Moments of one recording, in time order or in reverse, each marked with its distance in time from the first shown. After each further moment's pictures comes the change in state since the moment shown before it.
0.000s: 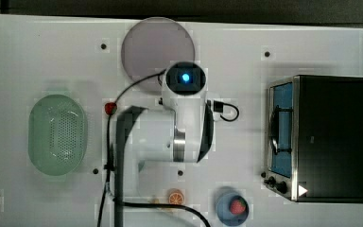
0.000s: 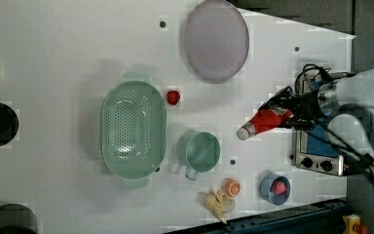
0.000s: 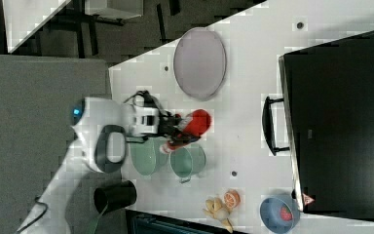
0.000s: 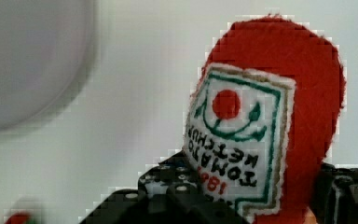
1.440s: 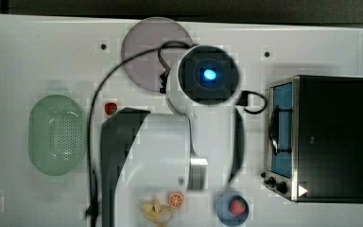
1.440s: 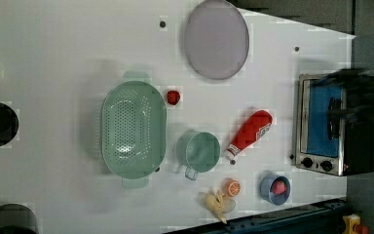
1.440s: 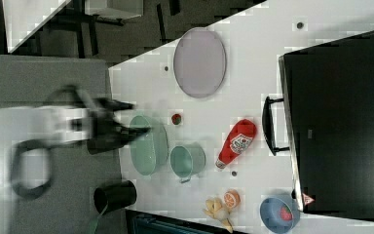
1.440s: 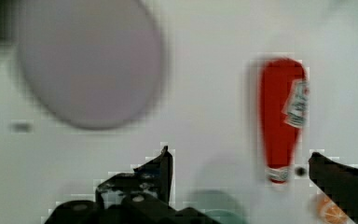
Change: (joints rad) arm -0.001 -0.267 -0.011 0.229 -0.012 -0.237 0.008
